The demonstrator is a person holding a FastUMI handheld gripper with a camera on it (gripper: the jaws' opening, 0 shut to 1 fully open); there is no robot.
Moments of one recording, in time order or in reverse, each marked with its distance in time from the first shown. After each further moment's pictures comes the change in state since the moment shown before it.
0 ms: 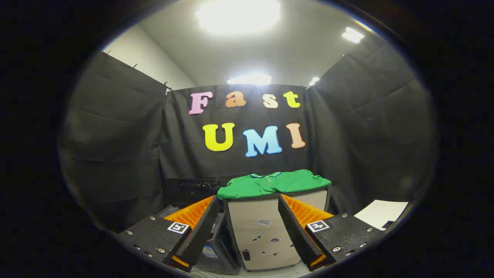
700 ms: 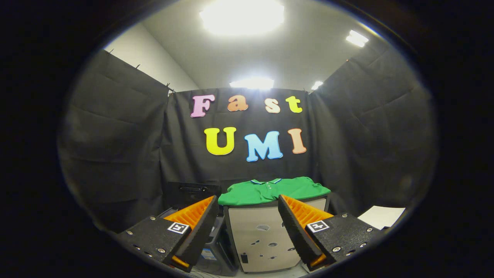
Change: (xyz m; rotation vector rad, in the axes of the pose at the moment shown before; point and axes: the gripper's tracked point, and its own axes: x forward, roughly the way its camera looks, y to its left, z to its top) arm 0.014 -0.004 0.024 -0.020 -0.004 -0.004
